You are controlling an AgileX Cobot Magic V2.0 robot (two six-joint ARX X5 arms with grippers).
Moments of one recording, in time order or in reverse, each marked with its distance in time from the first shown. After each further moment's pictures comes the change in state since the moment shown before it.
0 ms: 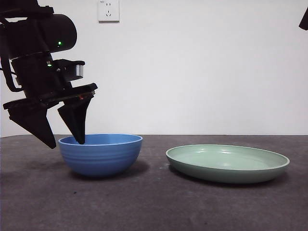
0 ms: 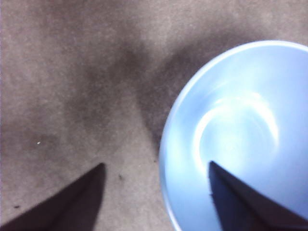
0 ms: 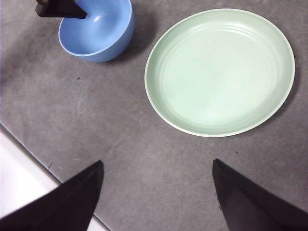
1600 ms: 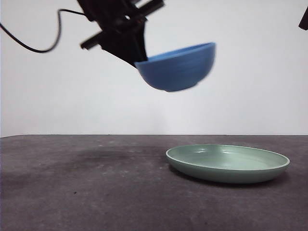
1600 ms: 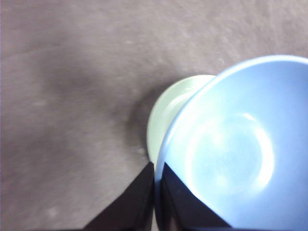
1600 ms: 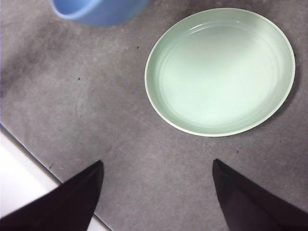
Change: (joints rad) left arm -0.270 0.035 0.392 -0.053 0.024 -0.113; right arm 0.000 0.000 0.000 0.000 0.000 0.013
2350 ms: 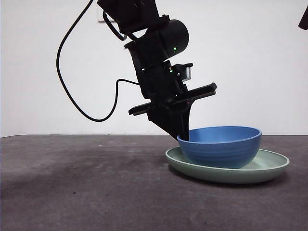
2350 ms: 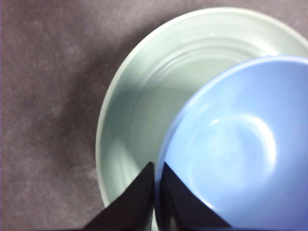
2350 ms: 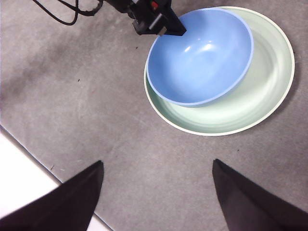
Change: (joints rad) left arm -0.099 0.425 0.204 -0.008 -0.014 -0.007; right arm 0.000 0.000 0.000 -0.001 0.000 0.013
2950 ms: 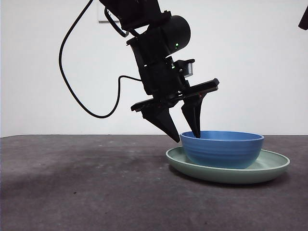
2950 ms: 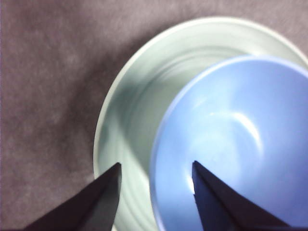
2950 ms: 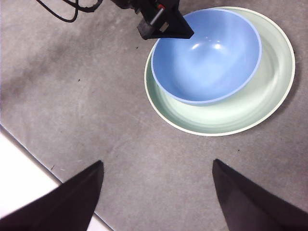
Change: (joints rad) left arm -0.006 0.000 0.024 -0.007 -0.003 0.000; right arm 0.000 0.000 0.000 0.000 0.000 0.000
